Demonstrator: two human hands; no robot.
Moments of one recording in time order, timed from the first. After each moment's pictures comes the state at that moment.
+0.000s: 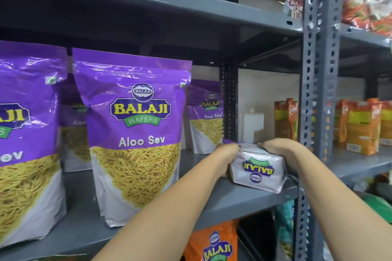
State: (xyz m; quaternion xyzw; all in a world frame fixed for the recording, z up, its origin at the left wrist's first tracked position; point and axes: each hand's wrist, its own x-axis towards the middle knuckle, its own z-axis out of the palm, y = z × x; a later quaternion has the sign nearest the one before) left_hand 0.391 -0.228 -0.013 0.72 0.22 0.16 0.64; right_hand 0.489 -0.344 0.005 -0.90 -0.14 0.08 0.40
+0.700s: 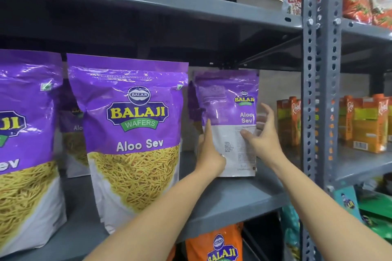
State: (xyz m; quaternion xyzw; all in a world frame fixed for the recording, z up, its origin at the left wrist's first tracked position) left_hand 0.367 -0.201 -0.026 0.84 0.15 0.34 0.39; right_hand 0.469 -0.308 -0.010 -0.63 -0.36 -0.20 0.66
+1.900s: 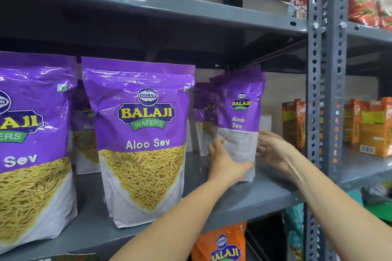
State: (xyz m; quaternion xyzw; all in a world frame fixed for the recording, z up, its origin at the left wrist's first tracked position) left_hand 0.376 -0.220 -0.045 0.83 0.15 0.37 0.40; right_hand 0.506 -0.321 -0.023 -0.52 -0.33 0.18 0.77
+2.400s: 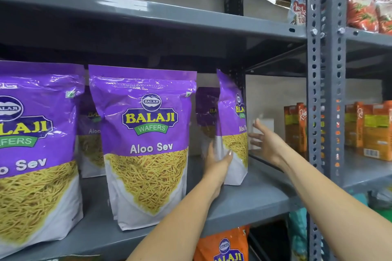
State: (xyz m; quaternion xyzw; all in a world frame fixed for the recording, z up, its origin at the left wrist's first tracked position) left_hand 0.386 -0.191 -0.053 0.68 0.09 0.39 0.62; right_hand 0.495 -0.306 0.005 -0.59 -0.27 0.14 0.75
